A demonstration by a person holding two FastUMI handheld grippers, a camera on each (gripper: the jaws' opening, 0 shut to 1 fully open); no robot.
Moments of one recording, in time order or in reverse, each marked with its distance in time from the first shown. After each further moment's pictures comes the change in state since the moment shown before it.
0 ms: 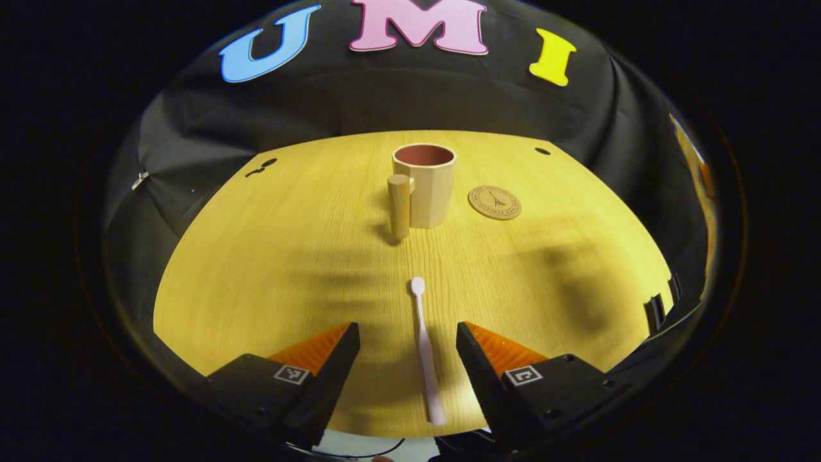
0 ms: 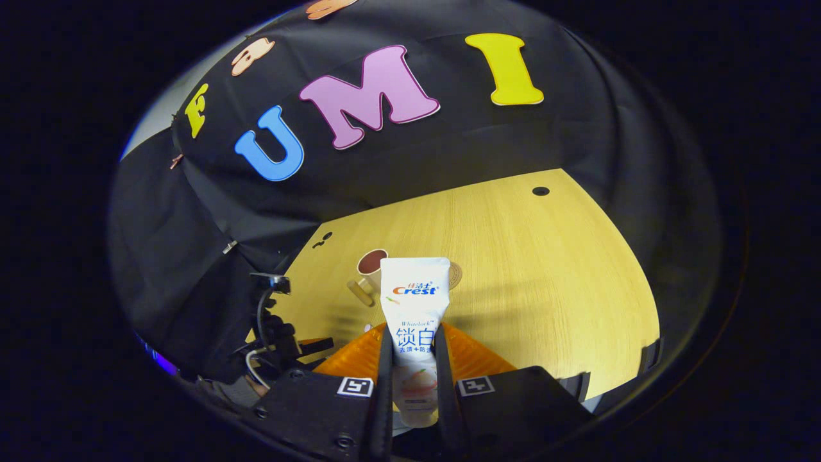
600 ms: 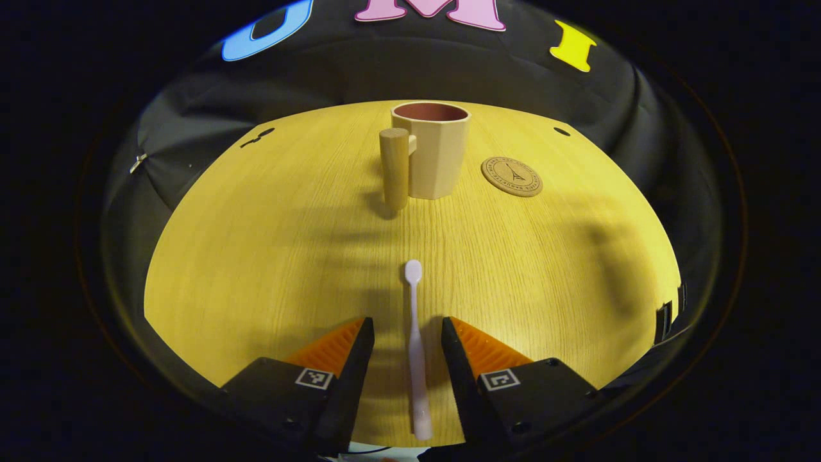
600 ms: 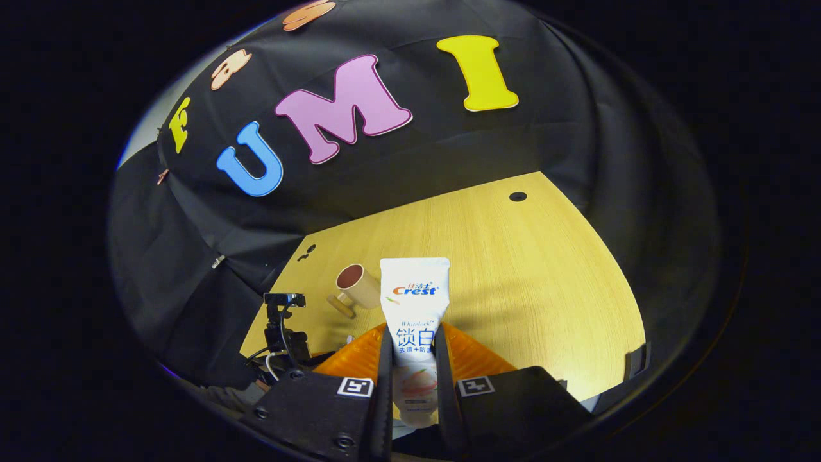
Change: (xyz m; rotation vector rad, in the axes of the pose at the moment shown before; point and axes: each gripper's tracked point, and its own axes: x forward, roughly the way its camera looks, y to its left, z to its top) left arm 0.027 -0.011 -0.015 -0.058 0.113 0.017; right arm 0.002 -0.038 0.020 0.058 -0.009 -0.050
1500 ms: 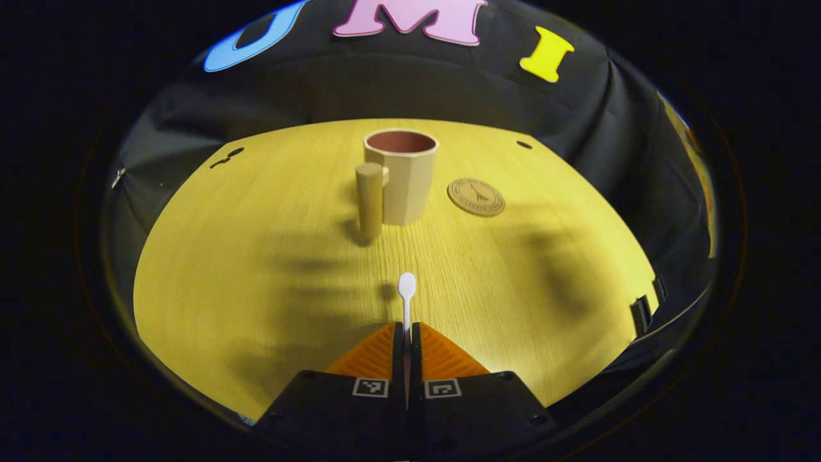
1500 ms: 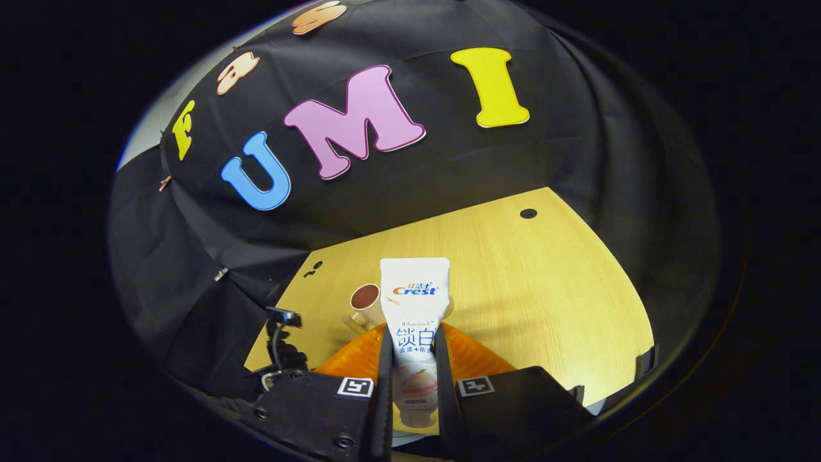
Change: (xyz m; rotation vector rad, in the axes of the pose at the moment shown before) left arm -0.030 -0.004 0.034 0.031 -0.128 -0.195; right arm 0.008 0.047 0.019 -0.005 -0.092 0.002
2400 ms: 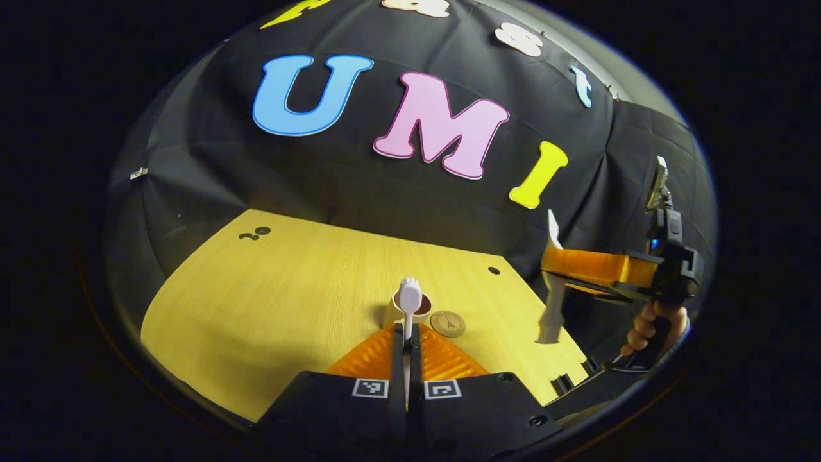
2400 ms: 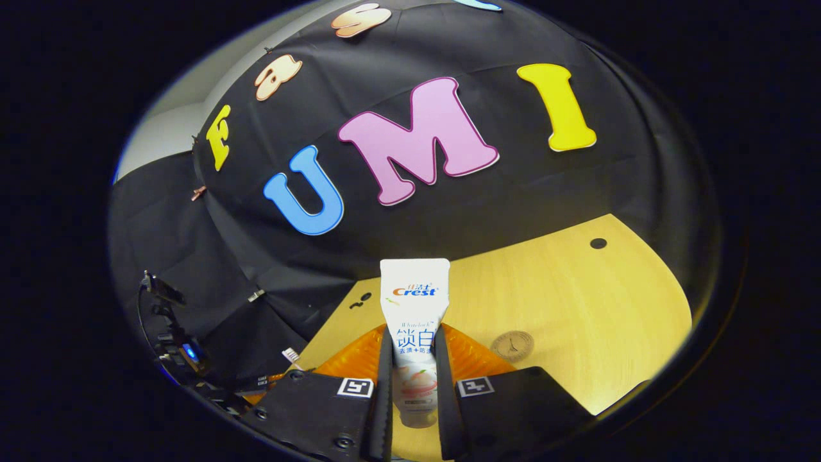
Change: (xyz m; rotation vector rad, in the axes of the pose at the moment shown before) left arm -0.159 0.036 0.135 -0.134 -0.432 -0.110; right arm 0.084 0.128 0.046 -0.012 -0.155 0.206
